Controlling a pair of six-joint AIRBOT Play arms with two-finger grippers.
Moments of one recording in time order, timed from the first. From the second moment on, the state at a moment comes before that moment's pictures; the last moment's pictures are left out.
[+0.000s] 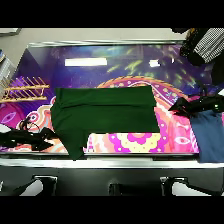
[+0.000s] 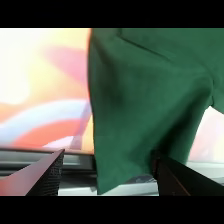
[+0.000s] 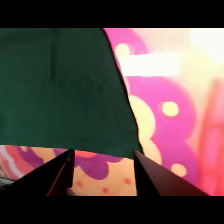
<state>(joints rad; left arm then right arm) 0.43 -1.10 0.56 0.94 -1.26 -1.45 -0.38 -1.41 1.21 -0.99 1.41 1.34</state>
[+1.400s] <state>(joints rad) 0.21 -1.19 0.51 0.86 -1.05 -1.47 -0.46 -1.45 0.96 -0.96 1.27 1.27</state>
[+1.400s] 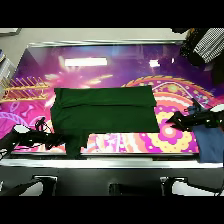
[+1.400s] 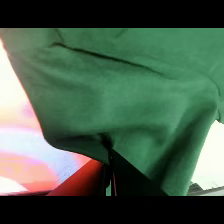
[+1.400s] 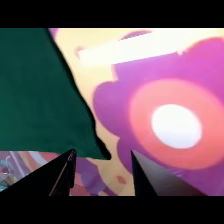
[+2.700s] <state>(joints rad) 0.34 -1.07 0.72 0.96 -1.34 -1.48 -0.29 -1.26 0.76 -0.91 1.29 1.28</state>
